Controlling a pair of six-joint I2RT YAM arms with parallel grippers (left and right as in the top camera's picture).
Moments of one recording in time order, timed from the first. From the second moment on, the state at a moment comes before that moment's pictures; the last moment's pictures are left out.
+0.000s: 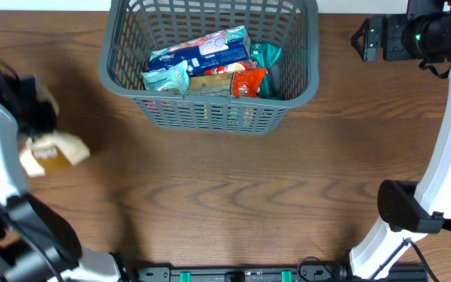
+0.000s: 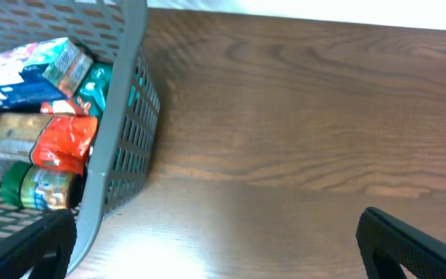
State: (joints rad) left arm 0.47 1.69 1.47 -1.01 0.10 0.23; right arm -0.04 1.94 2.69 -1.69 -0.07 -0.08
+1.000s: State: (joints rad) left arm -0.26 1.80 2.03 -0.98 0.03 0.75; right arm -0.27 2.06 2.69 -1.60 0.03 0.03
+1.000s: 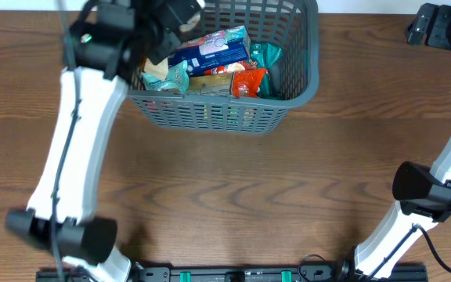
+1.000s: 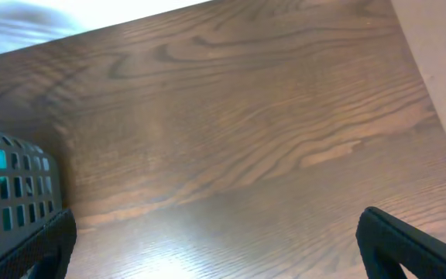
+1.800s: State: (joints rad) left arm -0.24 2.14 2.03 -0.95 0.05 0.83; right arm -0.27 2.06 2.69 -1.61 -0.01 0.02
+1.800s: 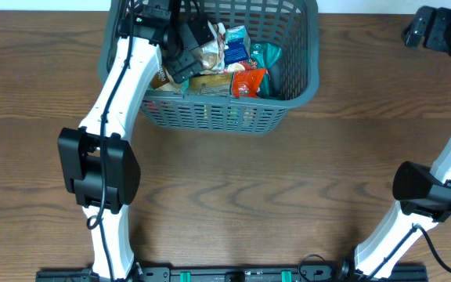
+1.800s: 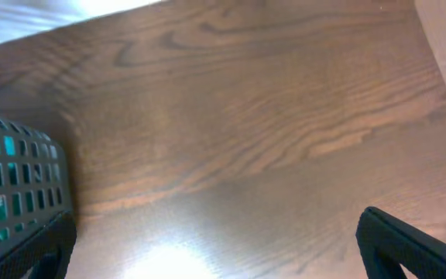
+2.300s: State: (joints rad) left arm -0.14 1.74 2.03 -0.95 -0.04 0.57; right arm -0.10 2.06 2.69 -1.27 -0.10 -0.14
